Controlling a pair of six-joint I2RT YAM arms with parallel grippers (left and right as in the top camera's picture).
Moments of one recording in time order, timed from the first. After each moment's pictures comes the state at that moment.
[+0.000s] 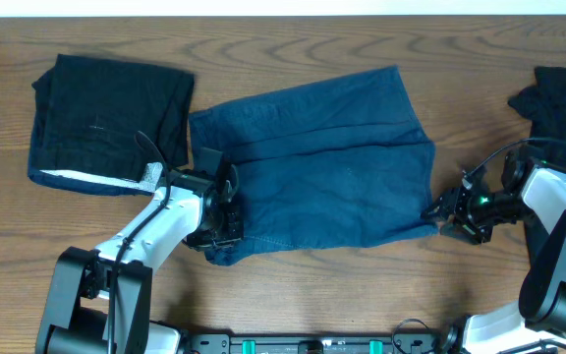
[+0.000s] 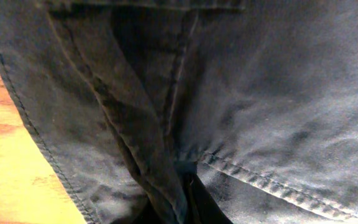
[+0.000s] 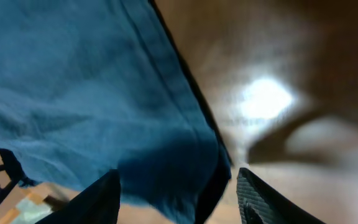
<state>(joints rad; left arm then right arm) -0.28 1.58 0.78 -0.80 0.19 -0.39 -0.35 1.73 0.90 -0.90 -0.53 0.07</state>
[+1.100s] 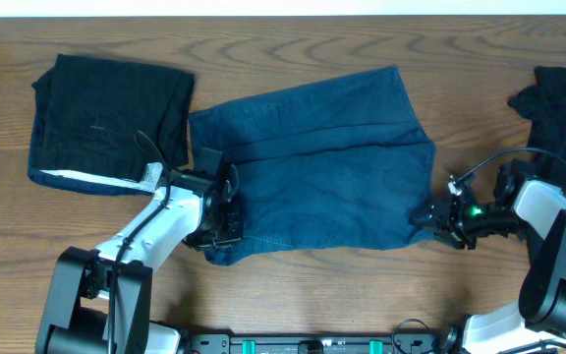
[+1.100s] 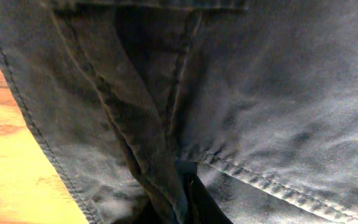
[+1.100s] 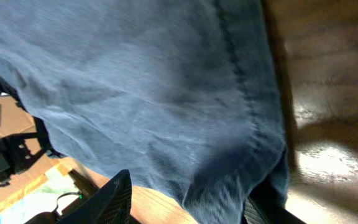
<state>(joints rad) -0.28 1.58 0.78 -0.80 0.18 -0.39 -0.35 1.73 0.78 -0.83 -0.71 -0.01</state>
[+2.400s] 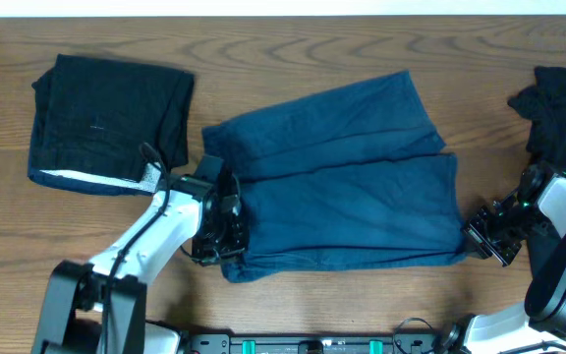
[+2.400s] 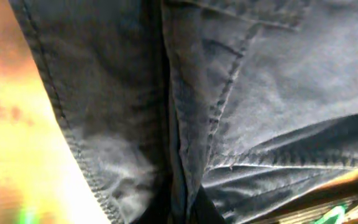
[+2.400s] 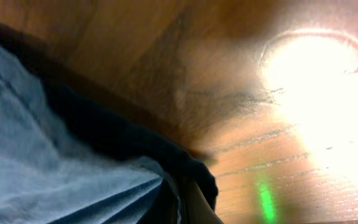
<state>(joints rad) -0.30 1.52 0.78 -0.98 0.38 -0.39 -0.47 1.72 0.87 -1.01 -0.25 0.34</state>
